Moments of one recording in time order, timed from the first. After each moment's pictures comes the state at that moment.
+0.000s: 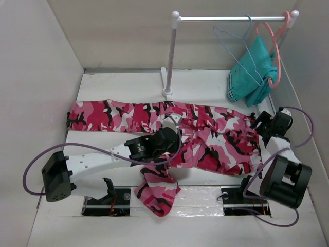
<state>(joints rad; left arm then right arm) -1.16 1.26 0.92 -0.29 -0.40 -0.58 -0.43 1.17 0.55 -0.01 -0.11 0.30</state>
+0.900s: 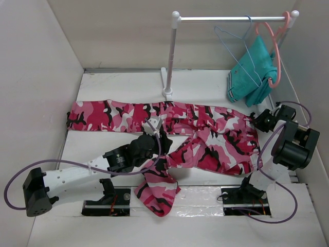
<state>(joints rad) -1.13 0.94 0.65 -0.12 -0.43 -0.57 -0.54 1.71 0.84 0.03 -0.46 0.26</state>
